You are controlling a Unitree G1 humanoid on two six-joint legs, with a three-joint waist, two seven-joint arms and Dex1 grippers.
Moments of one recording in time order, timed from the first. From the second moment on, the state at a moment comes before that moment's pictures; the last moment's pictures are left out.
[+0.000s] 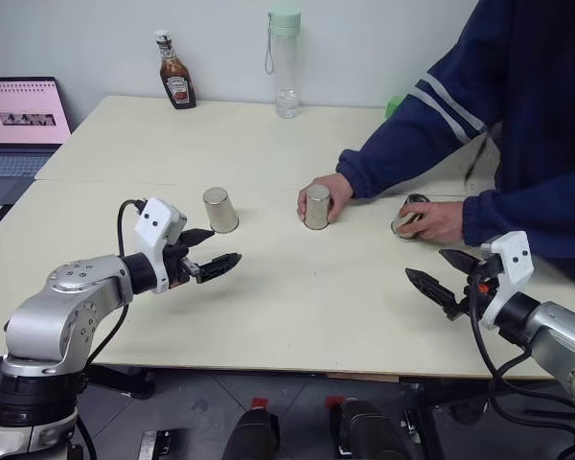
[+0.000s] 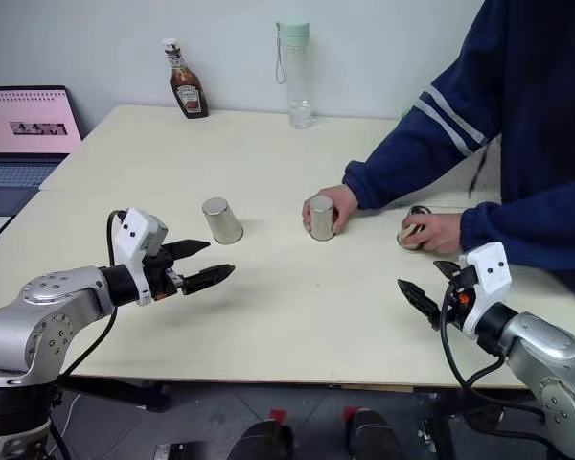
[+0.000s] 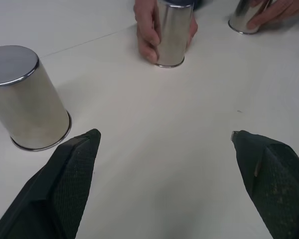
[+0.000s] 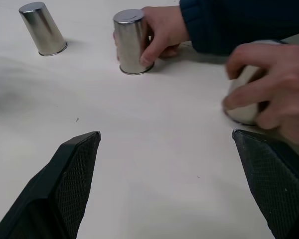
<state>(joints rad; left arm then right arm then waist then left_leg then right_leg) -0.27 0.77 0.20 -0.27 -0.53 0.79 -0.78 0.02 -0.62 -0.32 -0.65 0.69 0.85 0.43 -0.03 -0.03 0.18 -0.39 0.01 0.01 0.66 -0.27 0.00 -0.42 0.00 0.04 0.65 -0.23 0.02</state>
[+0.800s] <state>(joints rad) -0.28 0.76 0.18 -0.27 -0.52 0.77 -0.78 0.01 -0.61 -0.31 -0.64 0.69 0.84 0.42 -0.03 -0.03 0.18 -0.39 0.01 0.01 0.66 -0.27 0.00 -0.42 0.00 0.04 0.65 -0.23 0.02</state>
